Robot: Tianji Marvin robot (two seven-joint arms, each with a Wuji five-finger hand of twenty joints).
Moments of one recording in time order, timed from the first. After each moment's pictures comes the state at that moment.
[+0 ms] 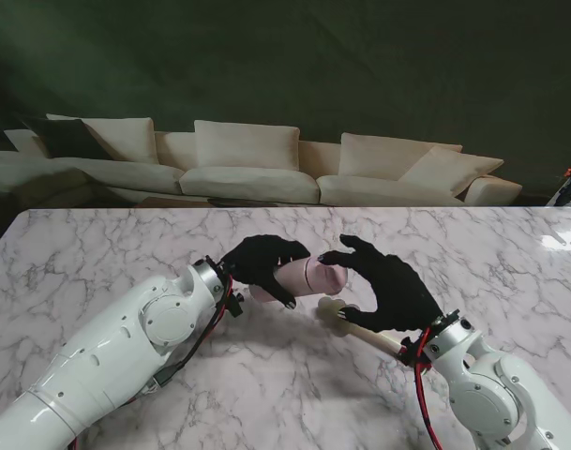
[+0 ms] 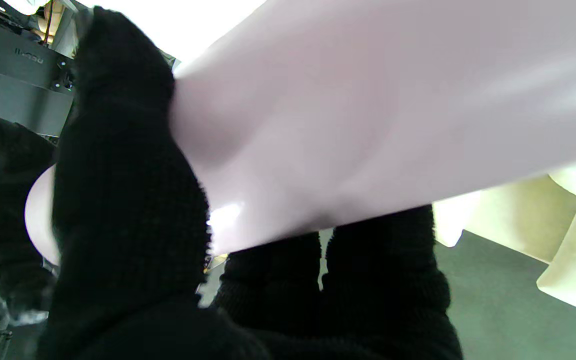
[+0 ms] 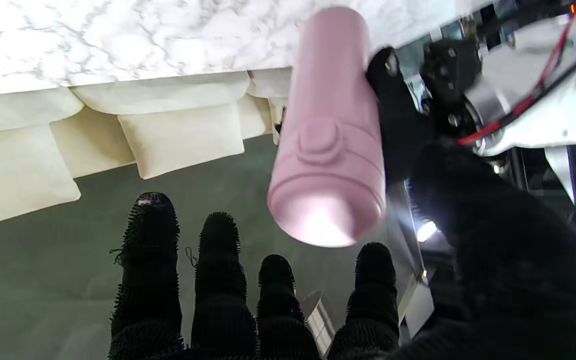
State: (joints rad) left arm 1.13 -1.14 -0.85 -1.30 0.57 -0.50 0.08; right arm -1.79 -1.10 1.43 -1.83 -0.83 -0.43 -0.11; left_hand 1.04 -0.79 -0.07 -0.06 0.65 0.19 0.60 0.61 0.90 0.13 0.36 0.79 0.85 0.22 0.60 0.67 0.49 0.18 1.23 0.51; right_hand 0.43 -0.62 0.95 -0.02 0.14 -0.30 0.40 0.55 0.20 0.11 0.29 0.18 0.46 0.15 0.25 0.28 0.30 0.32 1.03 0.43
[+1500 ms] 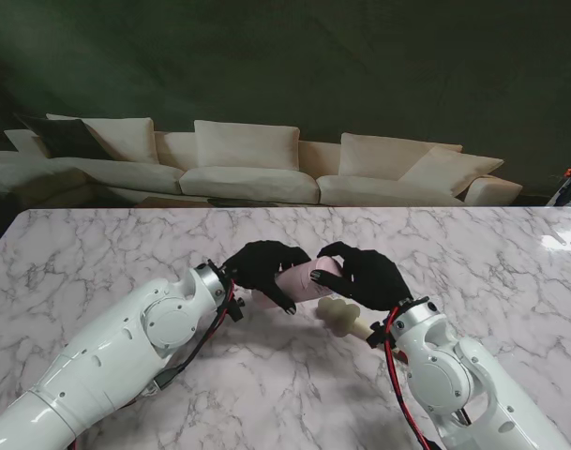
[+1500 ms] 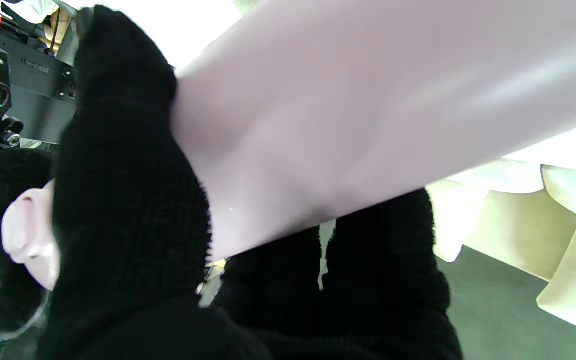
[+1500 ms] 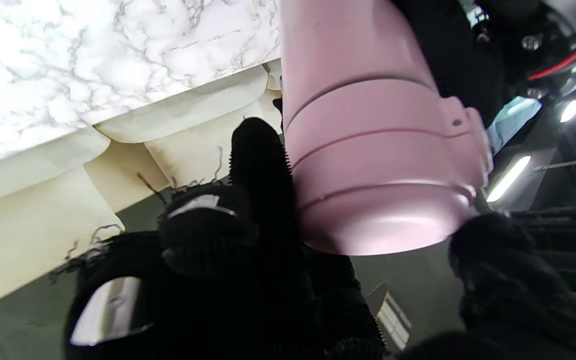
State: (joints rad) left arm 1.13 -1.13 -0.82 -1.28 0.56 -0.50 0.07; right arm -1.65 -1.11 1.23 -1.79 -0.65 -0.12 -0.12; left_hand 1.04 -0.79 -0.07 -0.06 0.65 0.19 0.60 0.62 0.90 0.14 0.36 0.79 0.85 0.22 0.59 0.65 0.49 0.18 1.23 0.51; right_hand 0.30 -0.16 0.53 -0.17 0.55 0.13 0.68 0.25 1.29 0.20 0.73 0.38 1.32 0.14 1.28 0.70 1.15 0.30 1.80 0.61
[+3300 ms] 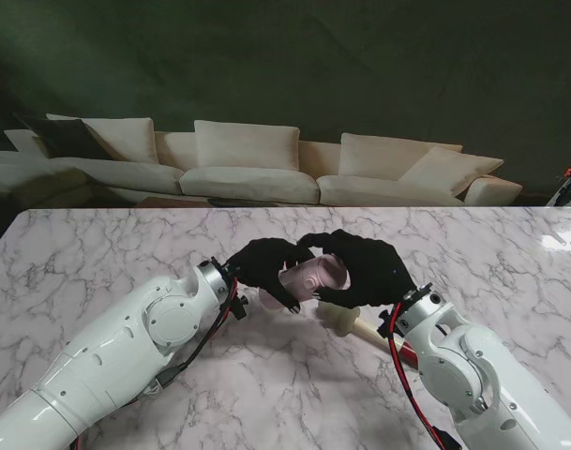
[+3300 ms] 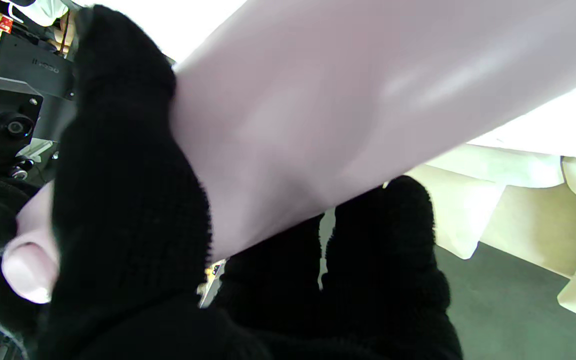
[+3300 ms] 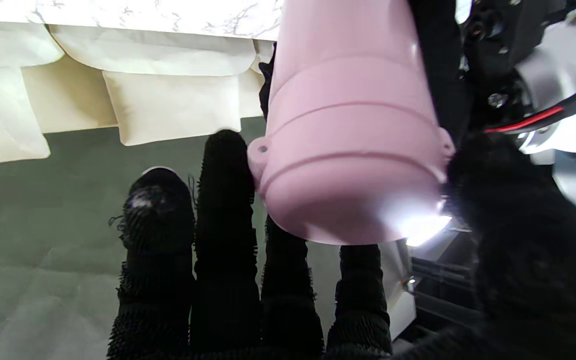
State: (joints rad) left arm 1.12 -1.14 -0.82 -1.30 0.56 -0.50 0.06; right arm -1.63 -1.08 1.27 -1.81 -0.92 -0.28 -0.16; left_hand 1.04 -0.79 -0.07 -0.06 0.65 0.19 0.60 0.62 0.90 0.13 0.36 0.80 0.86 0.22 0.60 0.67 0.49 0.18 1.23 0.51; right_hand 0.39 -0.59 0.79 -0.11 0.24 -0.19 0.62 0.35 0.60 0.03 0.86 0.55 0.98 0.10 0.71 0.56 0.75 0.22 1.38 0.57
